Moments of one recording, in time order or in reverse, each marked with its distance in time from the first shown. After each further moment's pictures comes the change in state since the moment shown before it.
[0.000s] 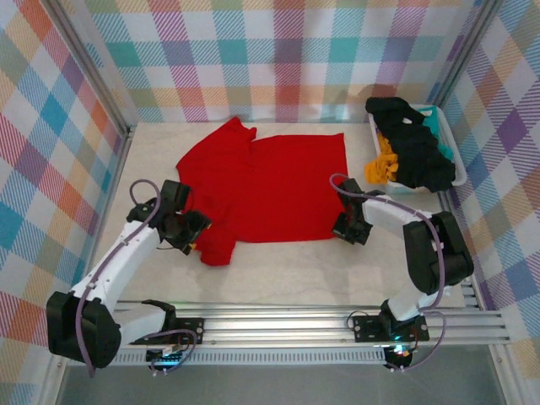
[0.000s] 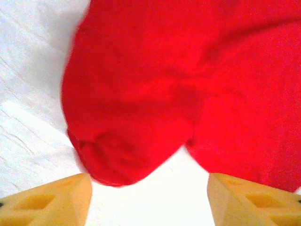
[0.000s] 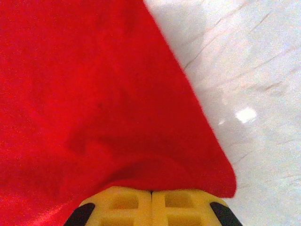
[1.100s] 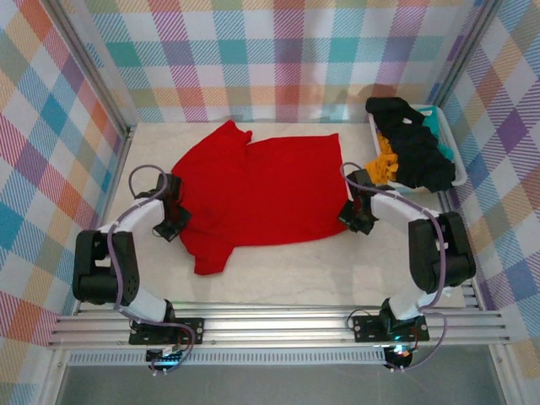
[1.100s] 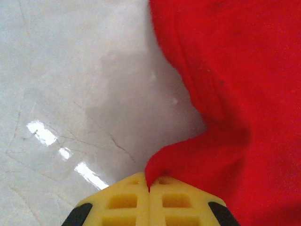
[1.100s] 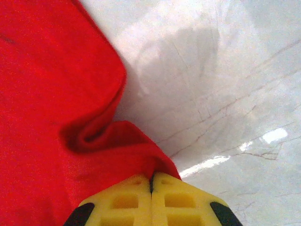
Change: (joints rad) left arm 0.179 0.327 0.008 0.237 -0.230 0.232; right arm -0.079 -0.014 0.043 0.078 -0.029 -0.015
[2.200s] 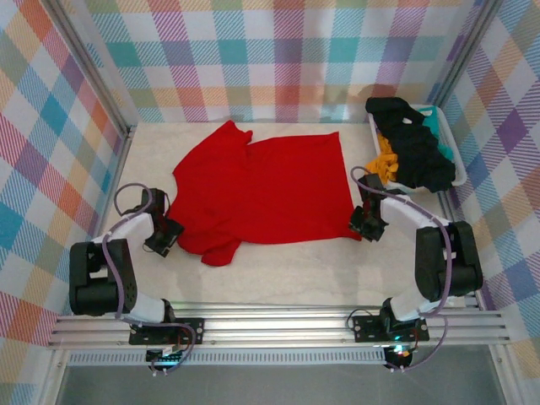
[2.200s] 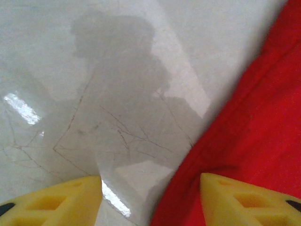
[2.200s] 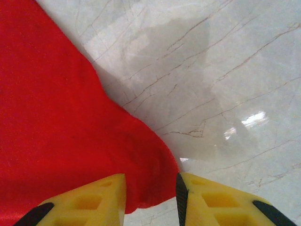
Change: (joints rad) left arm 0.154 -0.023 -0.180 0.105 0.135 -0.026; right arm -0.078 -0.051 -0.064 -0.071 -0.028 -0.049
